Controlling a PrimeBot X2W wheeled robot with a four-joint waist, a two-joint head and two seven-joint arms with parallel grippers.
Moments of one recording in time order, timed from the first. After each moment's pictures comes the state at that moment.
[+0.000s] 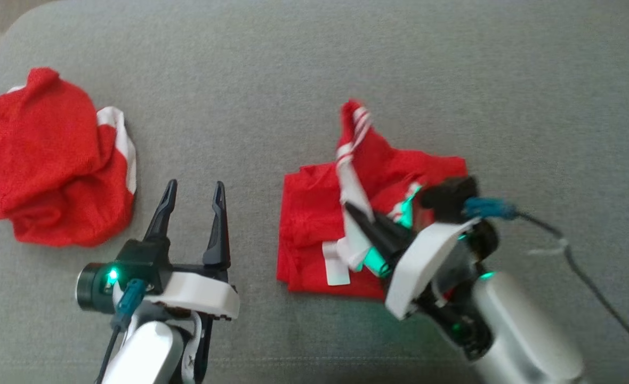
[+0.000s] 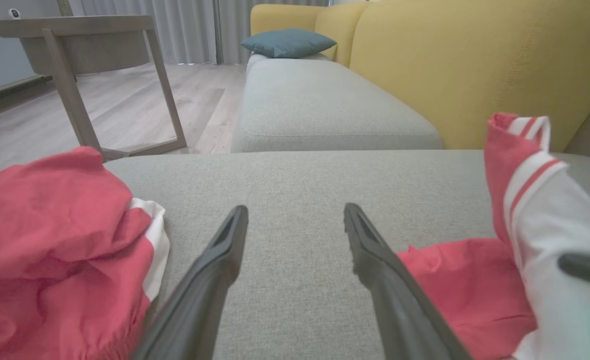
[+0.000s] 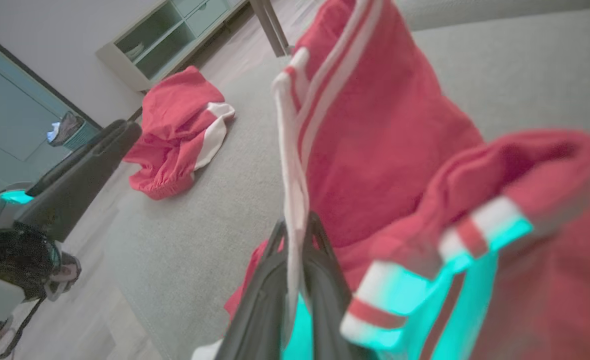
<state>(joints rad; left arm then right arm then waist) -0.16 0.27 -0.53 0.02 -0.35 0.38 -0.24 -0.28 -0.13 0.48 0.05 0.53 0.12 0.41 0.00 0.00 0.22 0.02</state>
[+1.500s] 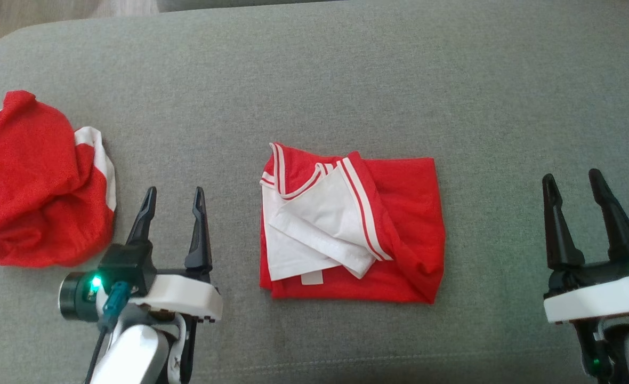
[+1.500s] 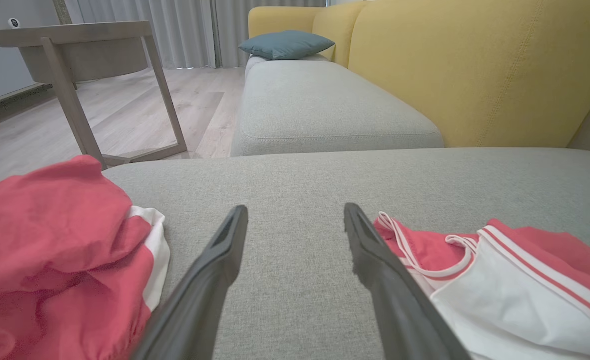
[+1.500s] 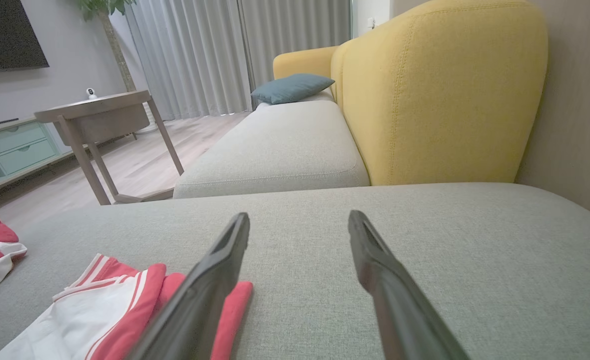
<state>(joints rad) -0.14 0.29 -0.51 0.05 -0.36 0.40 -0.25 0.04 -0.18 0.00 -0.13 0.30 0.12 -0.04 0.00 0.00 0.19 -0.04</state>
